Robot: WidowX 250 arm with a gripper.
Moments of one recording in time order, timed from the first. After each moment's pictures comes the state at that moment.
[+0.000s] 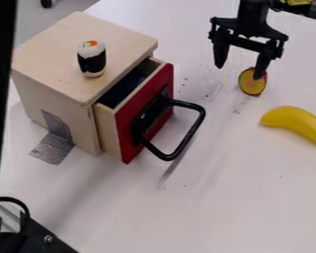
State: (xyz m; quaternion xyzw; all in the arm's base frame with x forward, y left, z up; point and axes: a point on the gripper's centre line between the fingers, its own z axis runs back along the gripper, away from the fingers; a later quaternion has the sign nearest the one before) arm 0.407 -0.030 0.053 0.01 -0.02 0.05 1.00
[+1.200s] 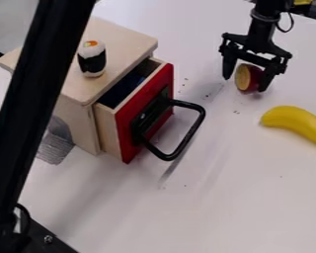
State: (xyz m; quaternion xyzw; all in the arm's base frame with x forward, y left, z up) arm 0.432 -0.042 0.014 0.04 0.02 0.04 1.00
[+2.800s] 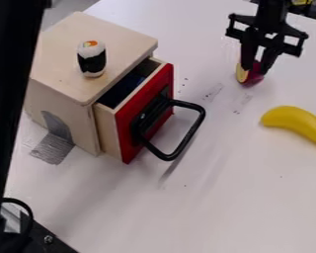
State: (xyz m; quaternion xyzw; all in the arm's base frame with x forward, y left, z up) arm 0.405 -0.059 0.070 0.00 0.02 0.02 1.00
